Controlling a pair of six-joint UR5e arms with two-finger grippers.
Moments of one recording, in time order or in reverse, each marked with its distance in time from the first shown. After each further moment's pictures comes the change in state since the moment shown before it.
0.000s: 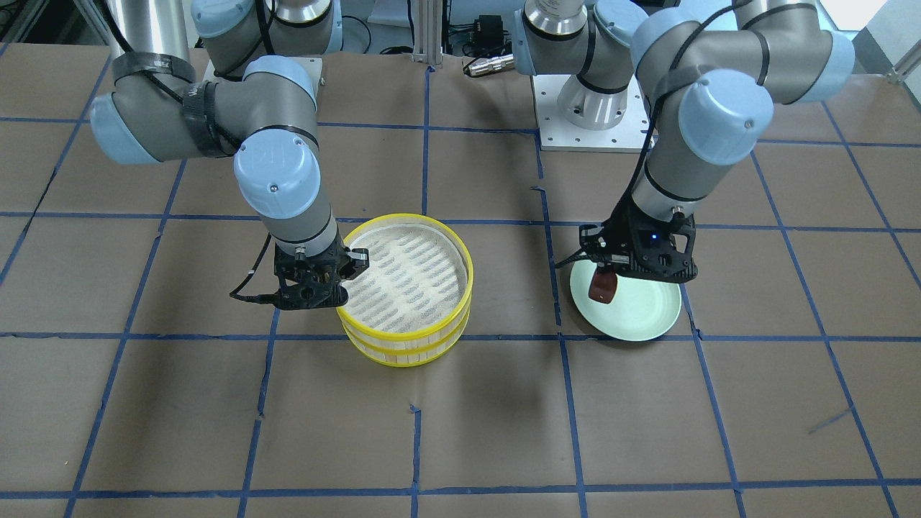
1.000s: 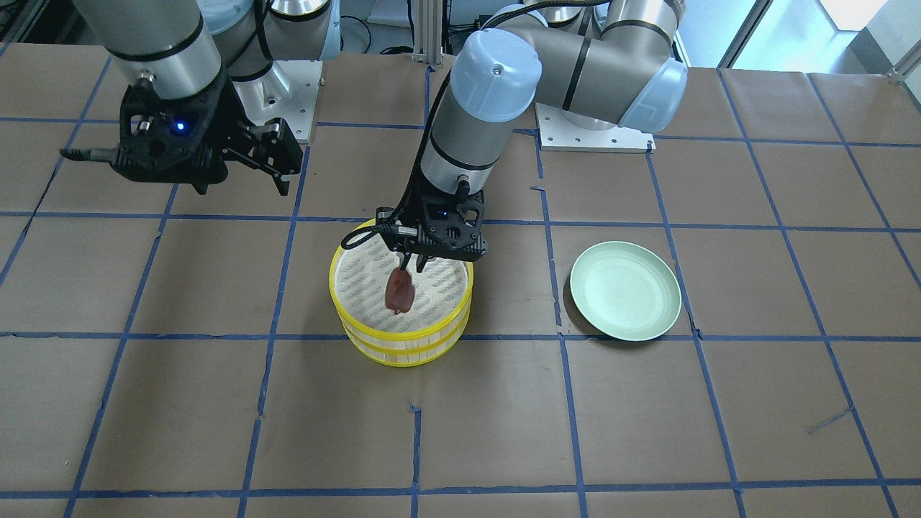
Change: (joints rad) left arm -0.384 -0.149 0.082 0.284 -0.157 -0.515; right arm -0.114 -0.234 -0.309 0.480 -0.002 -0.002
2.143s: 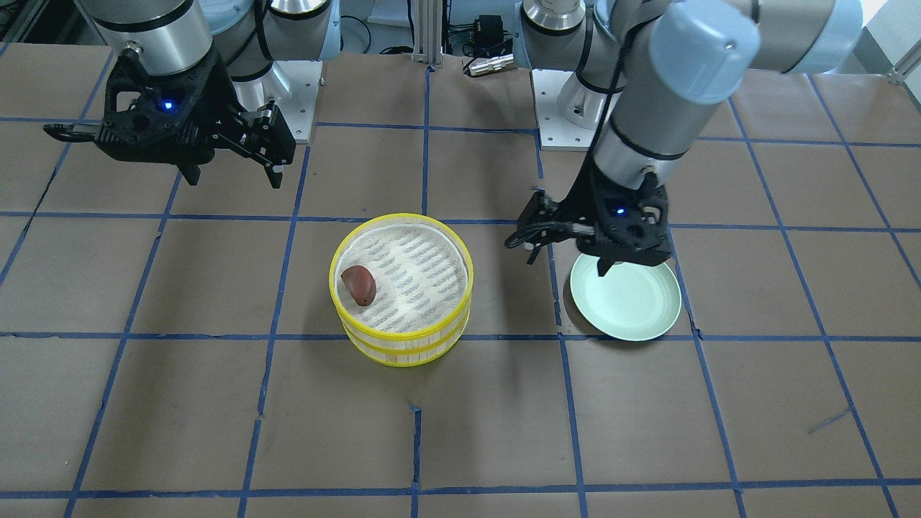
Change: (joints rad) left arm 0.348 0.152 0.099 -0.396 0.085 0.468; right arm -0.004 -0.024 0.019 -0.042 -0.007 0.016
